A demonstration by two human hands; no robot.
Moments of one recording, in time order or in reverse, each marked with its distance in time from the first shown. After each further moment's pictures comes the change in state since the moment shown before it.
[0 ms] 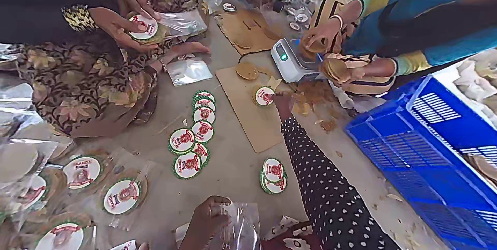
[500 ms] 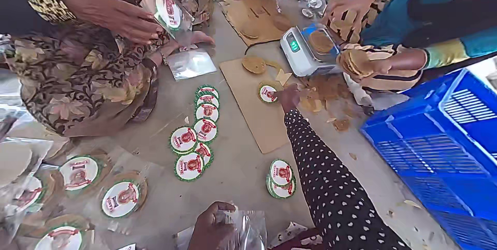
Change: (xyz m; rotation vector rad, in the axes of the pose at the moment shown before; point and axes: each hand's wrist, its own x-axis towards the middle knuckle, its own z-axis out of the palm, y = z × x) left_hand 0.000 -0.002 0.003 0.057 0.031 -0.011; right_hand -0.023 -0.055 -0.012 -0.297 -0.154 0.235
